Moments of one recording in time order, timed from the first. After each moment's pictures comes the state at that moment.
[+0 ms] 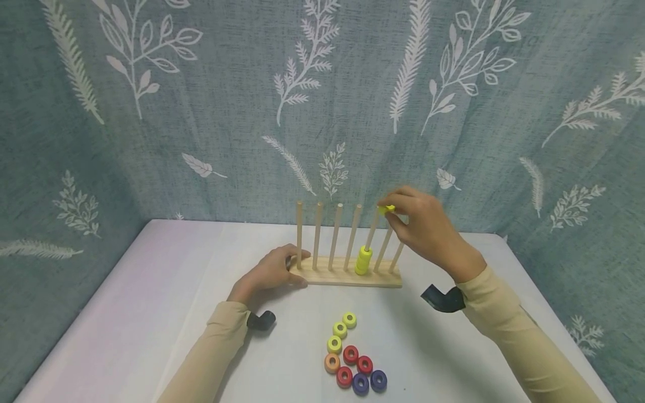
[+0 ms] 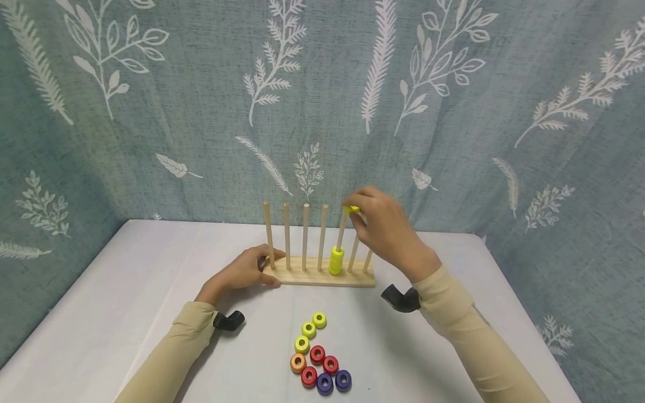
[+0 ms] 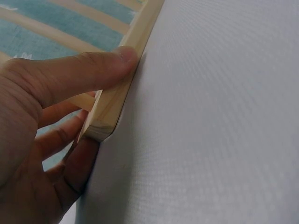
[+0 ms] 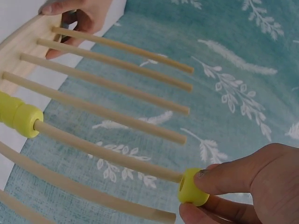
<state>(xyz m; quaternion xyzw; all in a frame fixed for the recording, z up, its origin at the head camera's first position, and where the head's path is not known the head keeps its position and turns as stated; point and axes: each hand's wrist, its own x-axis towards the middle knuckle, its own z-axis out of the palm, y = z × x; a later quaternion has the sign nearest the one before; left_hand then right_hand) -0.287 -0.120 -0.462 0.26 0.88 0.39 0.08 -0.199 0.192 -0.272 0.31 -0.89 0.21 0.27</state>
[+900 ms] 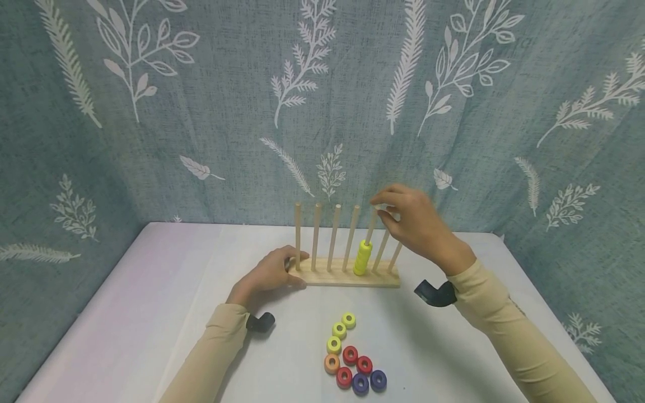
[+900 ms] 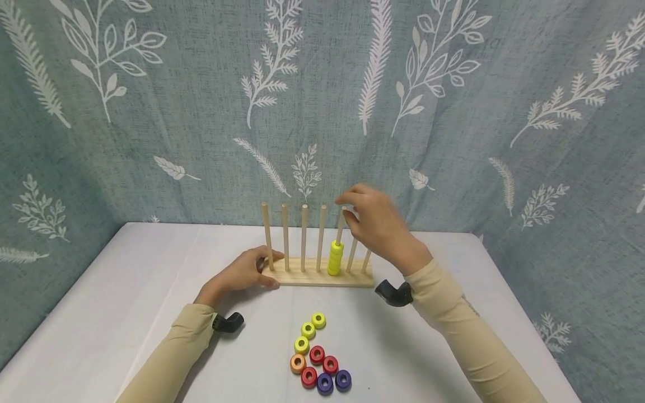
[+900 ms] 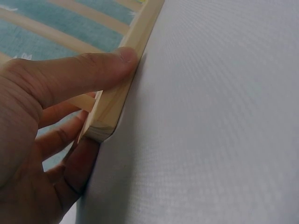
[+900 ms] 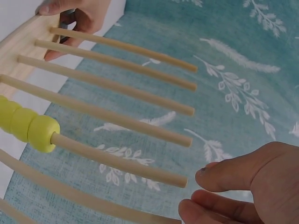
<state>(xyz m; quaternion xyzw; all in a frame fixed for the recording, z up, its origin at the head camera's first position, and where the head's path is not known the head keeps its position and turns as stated) -0.287 -0.120 -0.461 0.26 0.88 0.39 0.08 -0.206 0.186 -0.271 0.32 -0.89 0.21 0.26</state>
